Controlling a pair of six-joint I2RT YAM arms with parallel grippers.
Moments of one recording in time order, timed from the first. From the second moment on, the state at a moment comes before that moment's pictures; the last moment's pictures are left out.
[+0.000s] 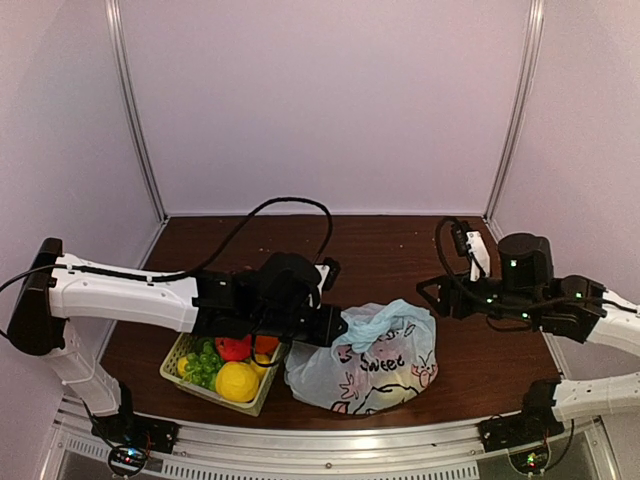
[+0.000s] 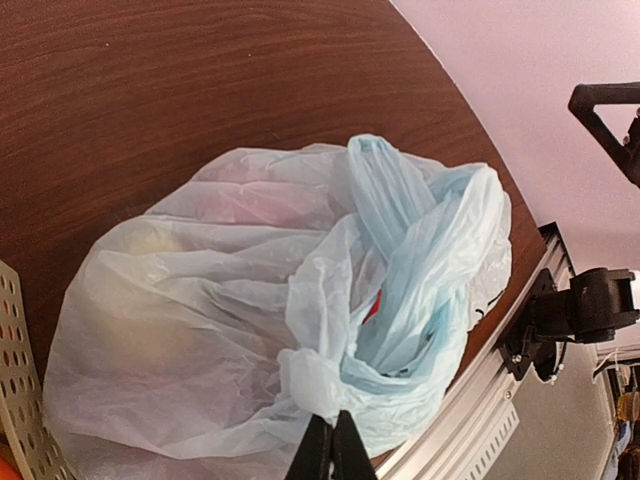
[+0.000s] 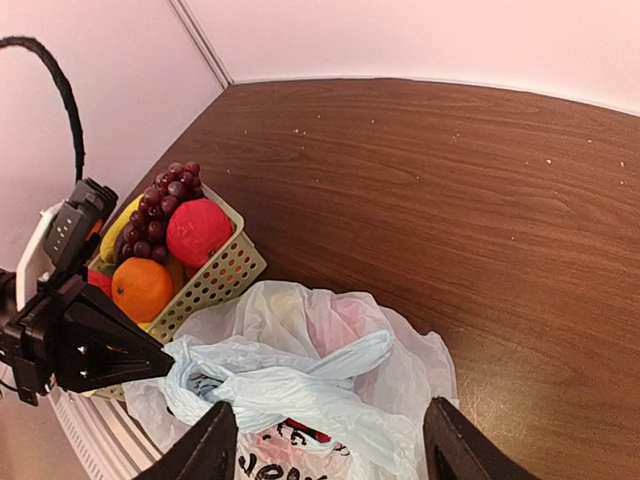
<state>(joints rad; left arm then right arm) -1.21 1.61 1.13 -0.19 -0.10 -0.76 0.88 0.81 0.73 -0.38 0.15 0.47</state>
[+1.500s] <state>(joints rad) -1.21 1.55 1.13 -0.19 -0.12 -0.75 0.88 1.07 0.83 -0.36 0.11 0.52</state>
